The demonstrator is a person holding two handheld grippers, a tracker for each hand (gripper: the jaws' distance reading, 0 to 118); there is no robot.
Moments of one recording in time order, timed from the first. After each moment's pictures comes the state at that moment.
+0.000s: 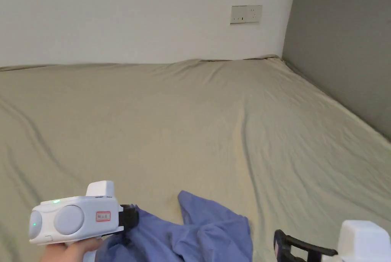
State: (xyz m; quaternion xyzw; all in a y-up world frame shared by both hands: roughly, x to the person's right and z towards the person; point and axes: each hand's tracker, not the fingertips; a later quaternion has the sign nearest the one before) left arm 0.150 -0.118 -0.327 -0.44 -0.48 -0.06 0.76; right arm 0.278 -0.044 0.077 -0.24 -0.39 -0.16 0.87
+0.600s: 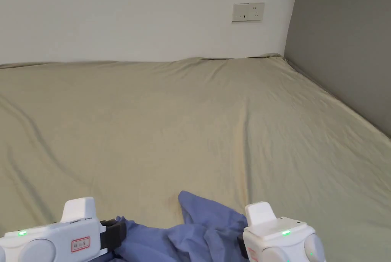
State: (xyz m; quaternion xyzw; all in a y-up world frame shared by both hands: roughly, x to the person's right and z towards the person) left arm 0.108 -0.114 -0.311 -0.42 -0.48 -0.04 0.77; right arm 0.319 -0.141 -0.044 -0.44 -0.35 -0.04 0.83
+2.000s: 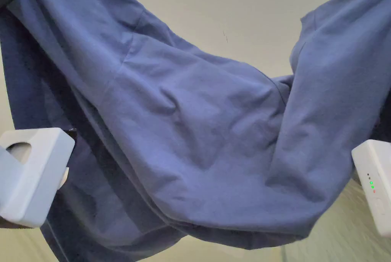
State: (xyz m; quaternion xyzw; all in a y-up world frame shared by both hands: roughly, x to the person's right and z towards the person) left arm -0.091 0.327 -0.216 0.26 -0.39 0.22 0.85; right arm 0.215 0.319 0.078 0.31 -0.35 0.03 0.89
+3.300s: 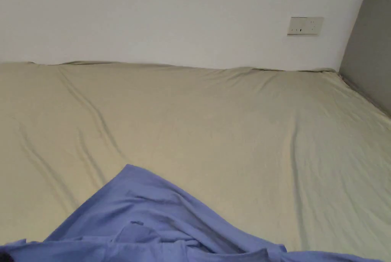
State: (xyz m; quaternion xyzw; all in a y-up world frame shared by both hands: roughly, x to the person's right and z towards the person) left arm -0.196 -0.016 -0.218 -0.25 -0.34 0.14 0.90; right arm 0.206 -0.033 0.151 -0.20 -0.35 -0.21 0.89
